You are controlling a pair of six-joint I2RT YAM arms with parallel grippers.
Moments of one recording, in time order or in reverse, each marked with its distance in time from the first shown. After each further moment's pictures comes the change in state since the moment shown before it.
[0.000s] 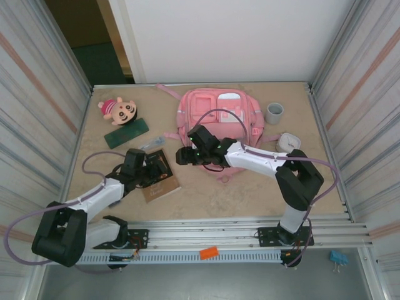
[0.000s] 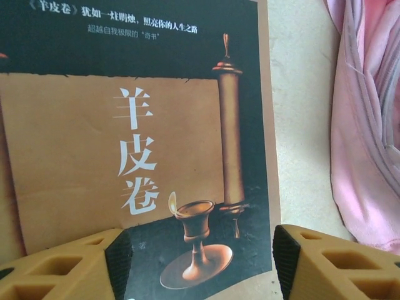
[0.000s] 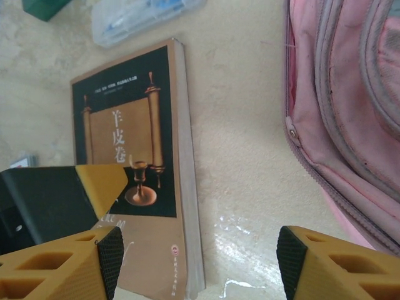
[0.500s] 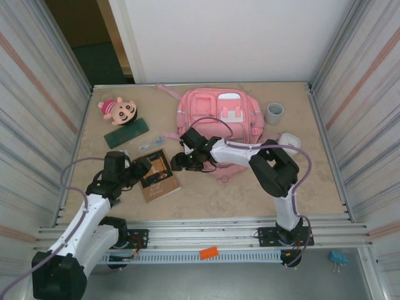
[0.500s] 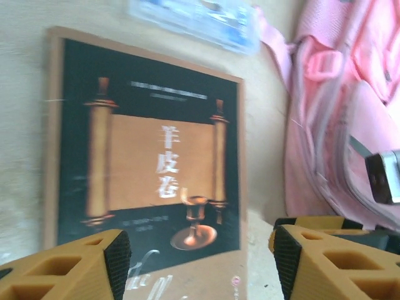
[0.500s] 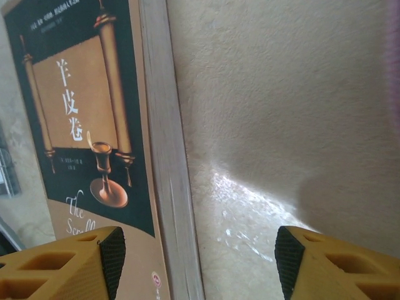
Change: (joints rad) left arm 0.200 -0.354 -0.003 -0.254 0.040 -0.003; right arm -0.017 0.246 0.122 -0.030 -0.221 -0.004
